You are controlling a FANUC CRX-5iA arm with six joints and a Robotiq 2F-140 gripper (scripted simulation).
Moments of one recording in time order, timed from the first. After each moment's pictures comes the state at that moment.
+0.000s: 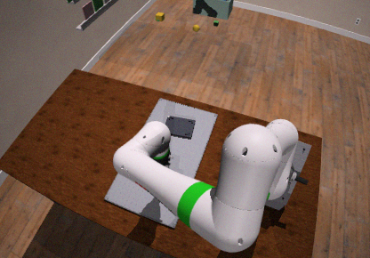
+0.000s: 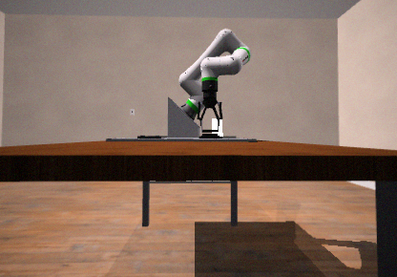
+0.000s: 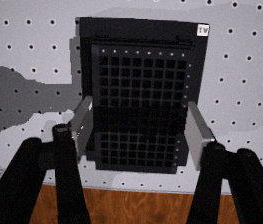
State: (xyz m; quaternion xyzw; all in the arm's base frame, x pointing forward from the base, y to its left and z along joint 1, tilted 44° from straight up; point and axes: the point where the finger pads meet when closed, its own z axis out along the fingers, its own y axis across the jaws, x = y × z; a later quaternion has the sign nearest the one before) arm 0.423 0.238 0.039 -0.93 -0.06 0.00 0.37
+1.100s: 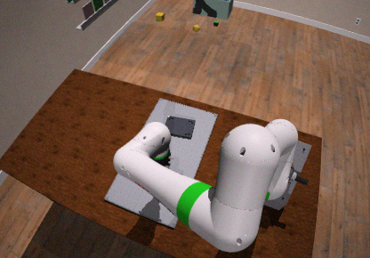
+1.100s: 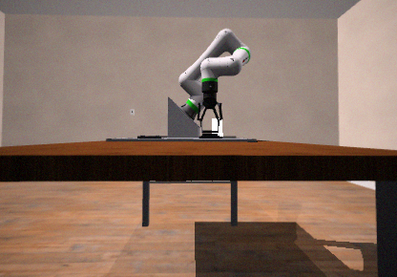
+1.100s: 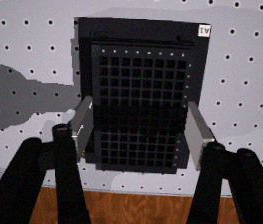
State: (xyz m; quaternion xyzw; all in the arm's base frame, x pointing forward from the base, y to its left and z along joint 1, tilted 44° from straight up) arm 0.423 0.242 0.035 -0.93 -0.06 0.00 0.37
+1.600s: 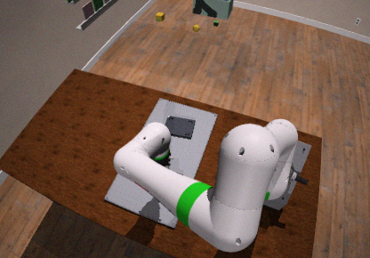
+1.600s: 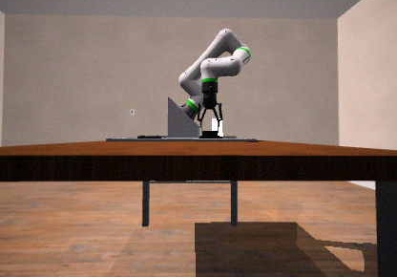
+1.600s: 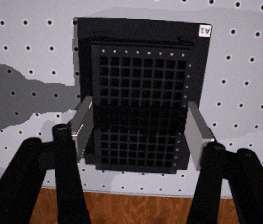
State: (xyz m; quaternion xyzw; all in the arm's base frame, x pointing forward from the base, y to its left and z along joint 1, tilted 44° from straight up) arm 0.423 0.243 0.034 -0.93 -0.06 0.00 0.37
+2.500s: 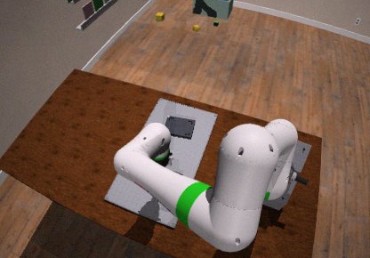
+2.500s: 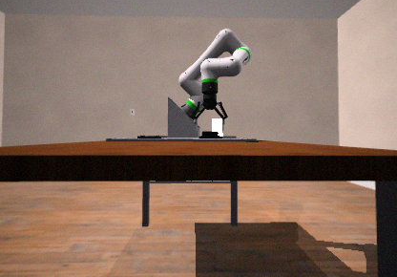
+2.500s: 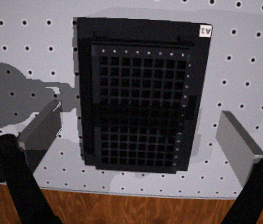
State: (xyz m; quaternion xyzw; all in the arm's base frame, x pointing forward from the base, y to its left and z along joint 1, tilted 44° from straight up) arm 0.423 0.244 0.032 -0.93 -0.06 0.00 0.37
